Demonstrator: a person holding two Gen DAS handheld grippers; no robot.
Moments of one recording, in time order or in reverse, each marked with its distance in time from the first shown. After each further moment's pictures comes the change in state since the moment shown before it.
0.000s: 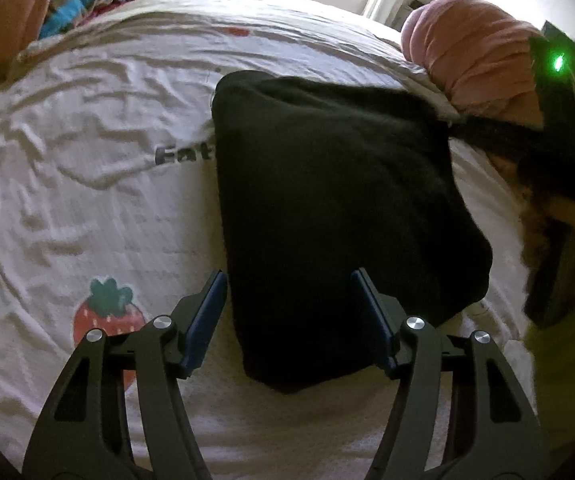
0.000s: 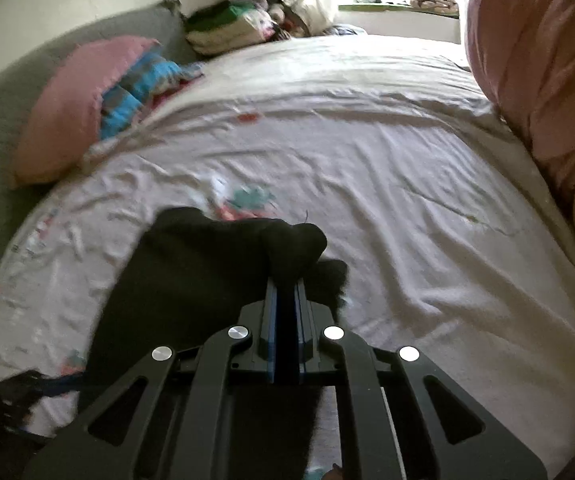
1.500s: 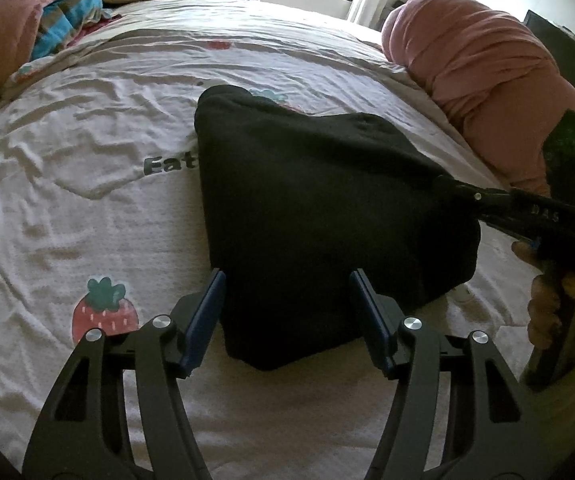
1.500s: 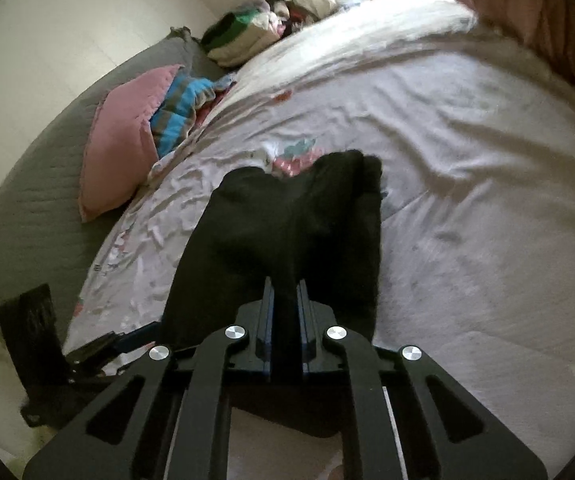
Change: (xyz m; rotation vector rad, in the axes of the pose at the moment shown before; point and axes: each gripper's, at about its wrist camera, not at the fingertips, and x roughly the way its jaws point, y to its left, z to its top) left arm -0.012 -0.020 -0.010 0.072 -0.038 0.002; right arm -0.054 -0.015 -0.071 0.205 -0.001 0.301
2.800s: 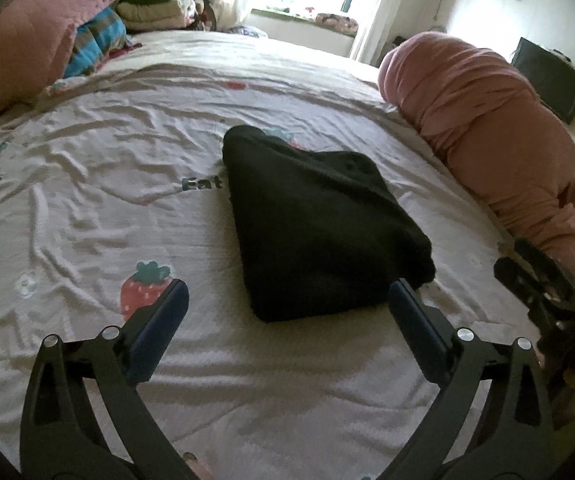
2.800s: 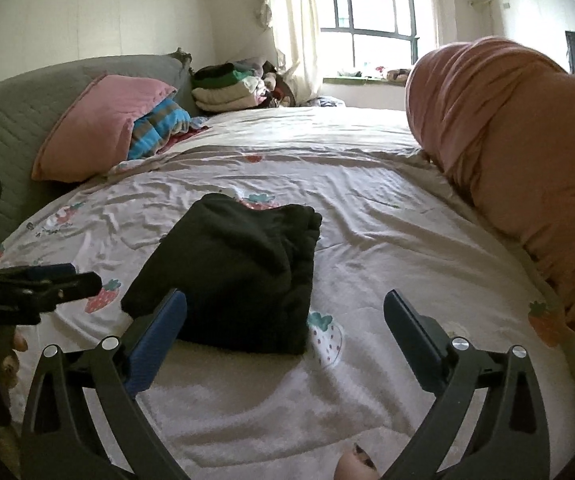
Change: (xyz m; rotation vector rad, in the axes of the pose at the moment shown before) left arm -0.073 0.003 -0.029 -0.021 -0.157 0.009; right arm -0.081 0.073 -0.089 -0.313 -0.296 -0.374
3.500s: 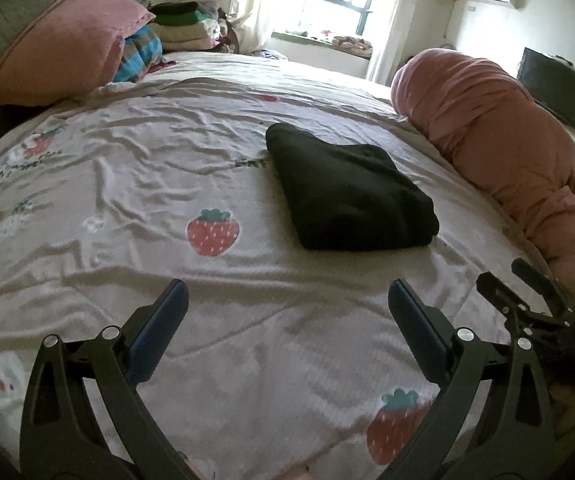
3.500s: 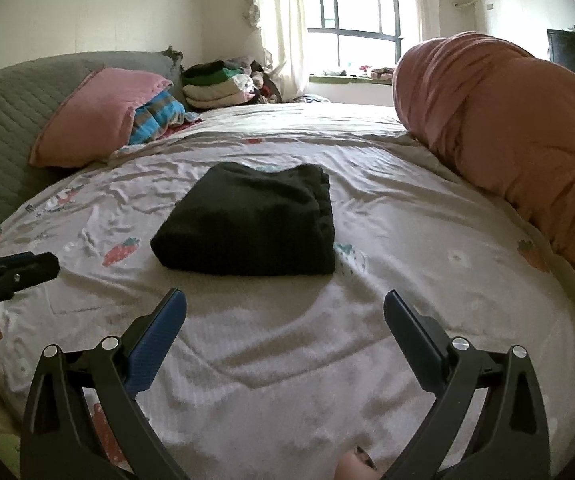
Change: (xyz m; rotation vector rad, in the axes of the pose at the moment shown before) left arm -0.062 0.020 -0.072 -0.014 -0.085 0.080; right arm -0.033 0.051 -0.072 0.016 0.005 -0.068
